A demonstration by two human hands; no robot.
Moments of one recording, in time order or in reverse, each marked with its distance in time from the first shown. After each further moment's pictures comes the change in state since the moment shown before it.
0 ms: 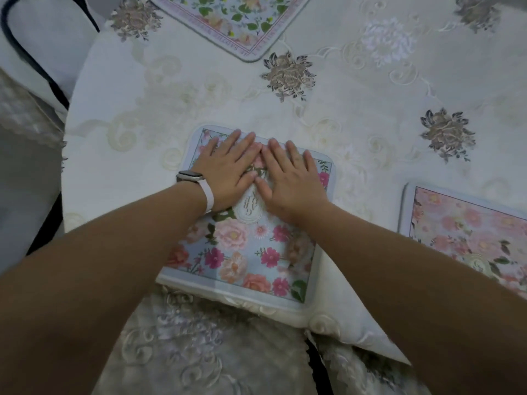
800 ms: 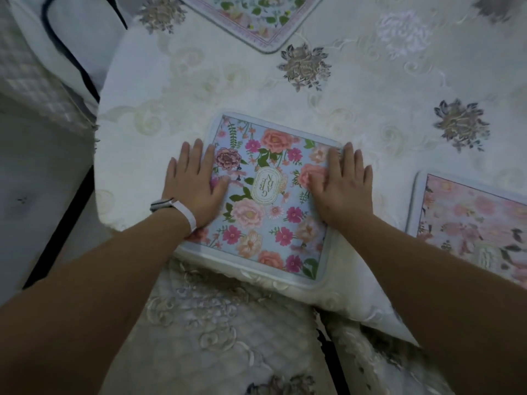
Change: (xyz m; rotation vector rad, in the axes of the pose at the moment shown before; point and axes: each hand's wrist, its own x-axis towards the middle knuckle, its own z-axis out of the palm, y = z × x) left_hand -0.102 -0.021 0.017 -0.100 0.081 -0.414; right_hand -0.058 0.033 0.003 0.108 0.052 0.352
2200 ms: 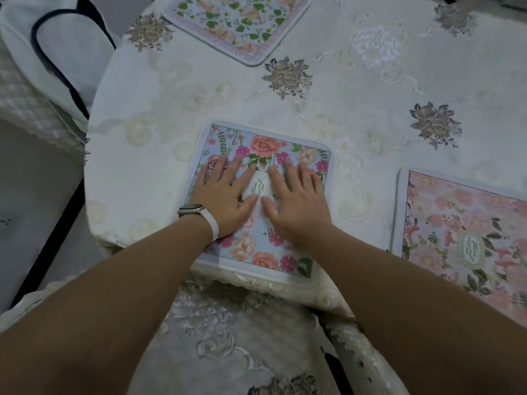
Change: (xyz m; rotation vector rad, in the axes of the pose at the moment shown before) left_hand 0.004 0.054 0.012 0.041 -0.039 0.234; right_hand -0.029 -0.047 0.018 -0.061 -0.020 -0.251
